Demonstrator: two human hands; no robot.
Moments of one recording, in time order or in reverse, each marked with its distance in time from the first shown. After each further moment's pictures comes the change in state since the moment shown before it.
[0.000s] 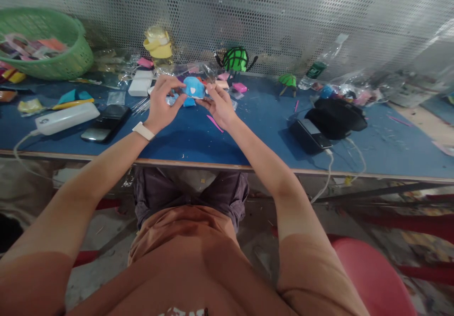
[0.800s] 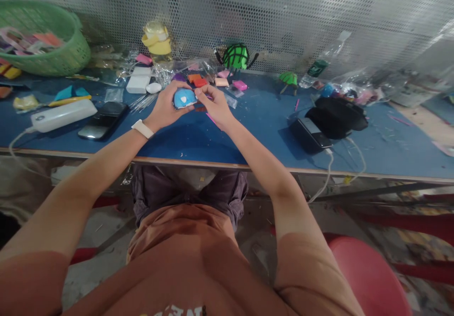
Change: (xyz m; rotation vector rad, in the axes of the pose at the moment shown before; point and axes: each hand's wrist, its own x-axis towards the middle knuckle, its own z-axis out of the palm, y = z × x) left_hand 0.000 0.010 0.007 -0.072 -0.151 -0.045; right_hand -0.013 -0.012 0.014 -0.254 -0.092 -0.026
